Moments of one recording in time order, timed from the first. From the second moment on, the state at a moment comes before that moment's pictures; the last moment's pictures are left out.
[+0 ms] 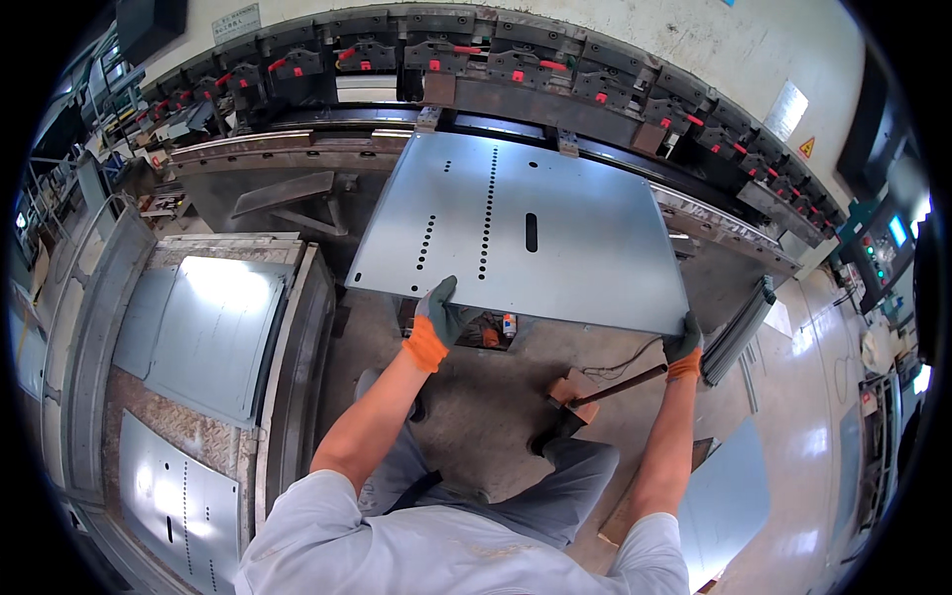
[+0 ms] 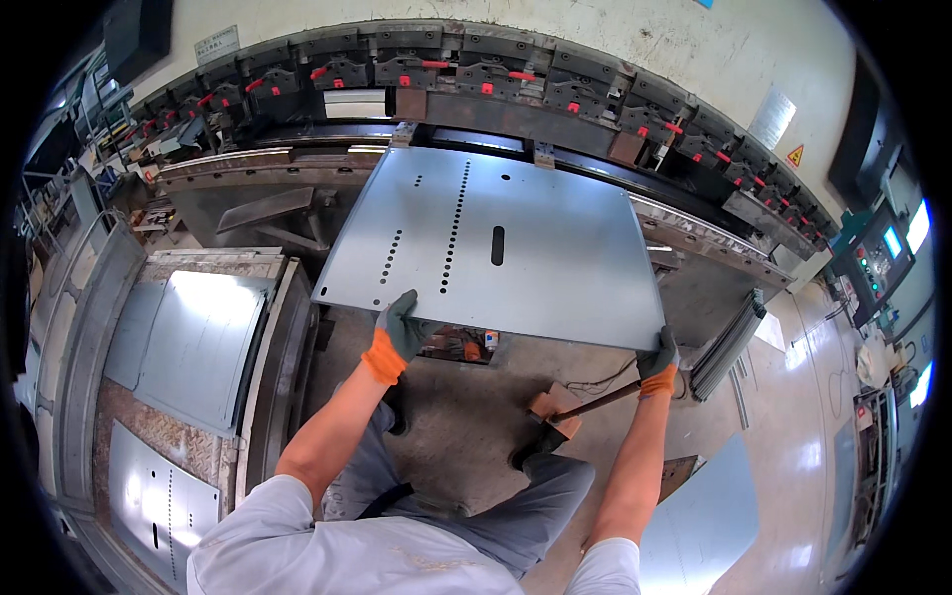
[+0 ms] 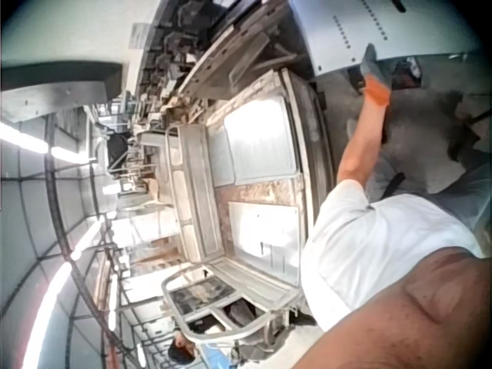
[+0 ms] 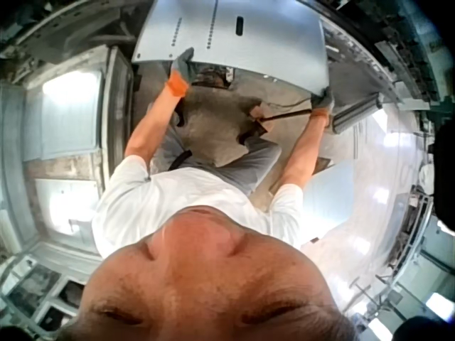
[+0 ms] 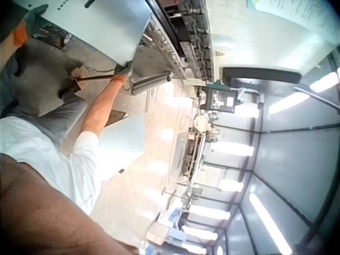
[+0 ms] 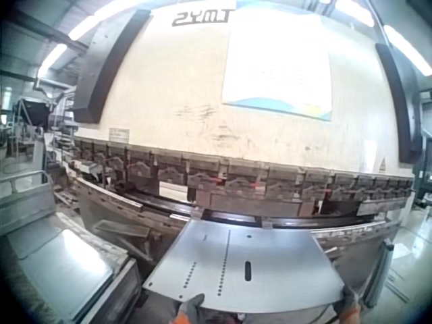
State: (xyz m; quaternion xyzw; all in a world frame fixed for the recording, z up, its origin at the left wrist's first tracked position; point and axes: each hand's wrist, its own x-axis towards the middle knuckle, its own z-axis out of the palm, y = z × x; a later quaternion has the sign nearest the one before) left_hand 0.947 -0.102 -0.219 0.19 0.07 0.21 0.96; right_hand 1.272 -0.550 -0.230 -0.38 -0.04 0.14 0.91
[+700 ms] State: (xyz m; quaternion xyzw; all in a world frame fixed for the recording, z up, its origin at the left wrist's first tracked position) left_hand 0.962 -0.106 -0.211 0.14 0.08 0.17 0.97; right_hand 1.297 -0.580 -0.239 -0.41 0.03 0.11 0.90
